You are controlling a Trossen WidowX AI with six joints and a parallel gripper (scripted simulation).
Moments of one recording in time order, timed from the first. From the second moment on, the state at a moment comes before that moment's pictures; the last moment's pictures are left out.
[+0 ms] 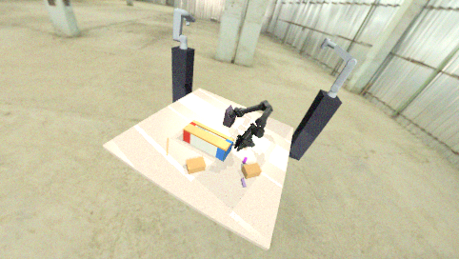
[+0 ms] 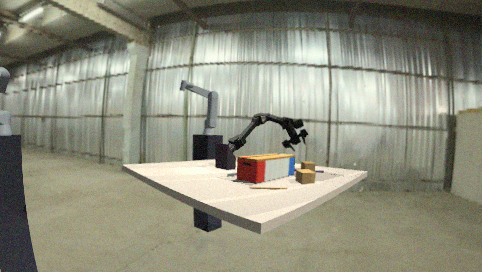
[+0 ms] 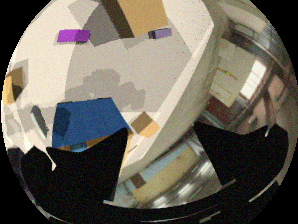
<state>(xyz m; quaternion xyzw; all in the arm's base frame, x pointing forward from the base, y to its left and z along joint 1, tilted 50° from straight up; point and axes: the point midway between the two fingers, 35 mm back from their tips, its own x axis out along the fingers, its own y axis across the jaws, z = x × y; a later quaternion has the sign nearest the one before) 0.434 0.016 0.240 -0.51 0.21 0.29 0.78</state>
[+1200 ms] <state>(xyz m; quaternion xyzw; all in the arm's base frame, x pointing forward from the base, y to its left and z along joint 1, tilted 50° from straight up) 0.274 -0.165 -0.015 -0.17 0.20 0.61 0.75</state>
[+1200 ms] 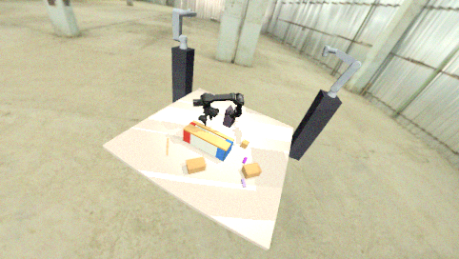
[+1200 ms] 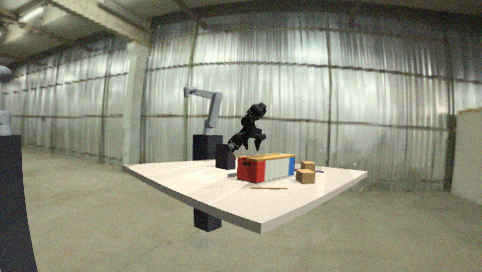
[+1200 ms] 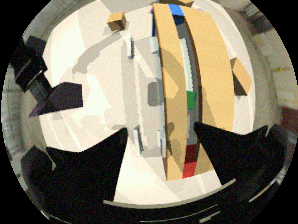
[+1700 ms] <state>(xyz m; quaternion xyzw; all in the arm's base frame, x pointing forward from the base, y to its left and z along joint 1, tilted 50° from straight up) 0.281 -0.157 -0.025 -0.17 0.19 0.61 0.75</state>
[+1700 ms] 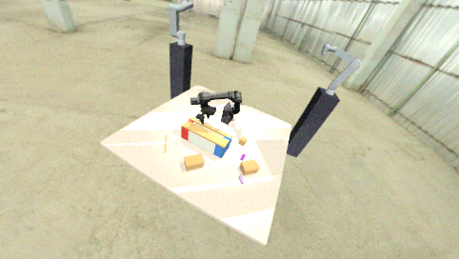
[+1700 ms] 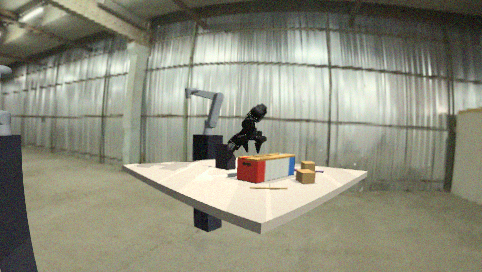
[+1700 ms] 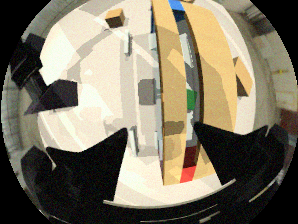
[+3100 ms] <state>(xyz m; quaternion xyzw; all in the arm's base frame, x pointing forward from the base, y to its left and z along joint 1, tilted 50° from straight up) 0.293 -0.114 -0.059 -0.17 0.19 0.62 0.75</state>
